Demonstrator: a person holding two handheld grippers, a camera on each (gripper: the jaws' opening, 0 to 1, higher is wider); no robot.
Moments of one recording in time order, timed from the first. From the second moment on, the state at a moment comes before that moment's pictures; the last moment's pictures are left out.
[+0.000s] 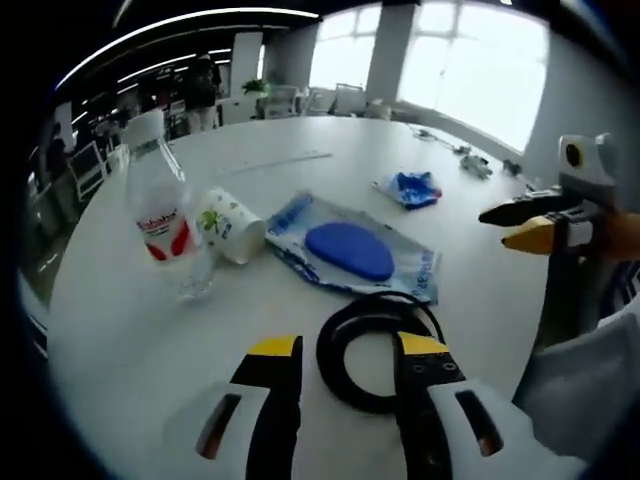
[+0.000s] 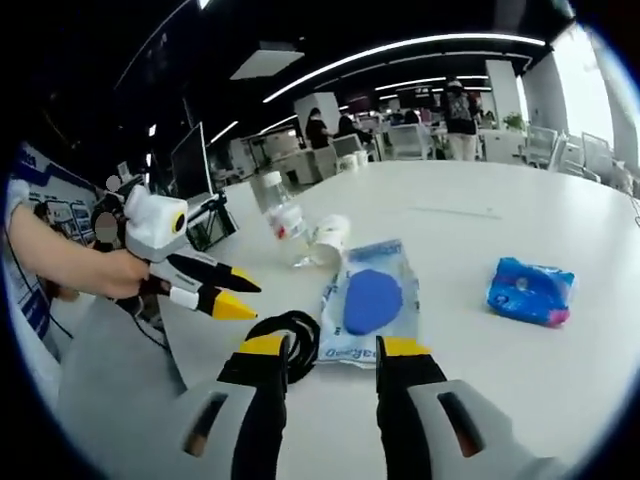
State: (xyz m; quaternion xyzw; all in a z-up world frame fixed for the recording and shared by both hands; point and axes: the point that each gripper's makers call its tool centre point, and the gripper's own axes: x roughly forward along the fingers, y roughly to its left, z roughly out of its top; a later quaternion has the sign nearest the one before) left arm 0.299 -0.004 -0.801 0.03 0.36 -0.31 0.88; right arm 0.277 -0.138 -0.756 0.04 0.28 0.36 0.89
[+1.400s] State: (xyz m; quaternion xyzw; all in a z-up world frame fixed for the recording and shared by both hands) left arm 0.287 0.006 -0.842 -0.03 0.40 -0.28 0.87; right arm 0.255 -0.081 -0.841 0.10 0.41 0.34 0.84
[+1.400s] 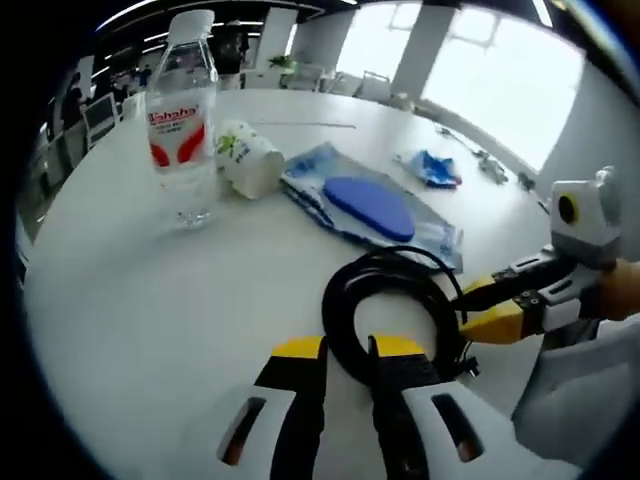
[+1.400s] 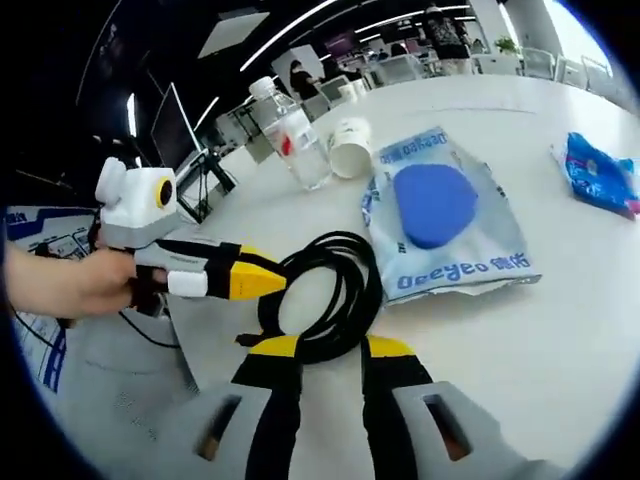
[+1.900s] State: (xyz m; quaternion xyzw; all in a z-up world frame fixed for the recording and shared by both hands) left arm 0.280 0.018 -0.826 -0.12 0.42 -0.24 0.86; right arm 0.256 -0.079 -0.821 0.13 0.40 0.34 0.84
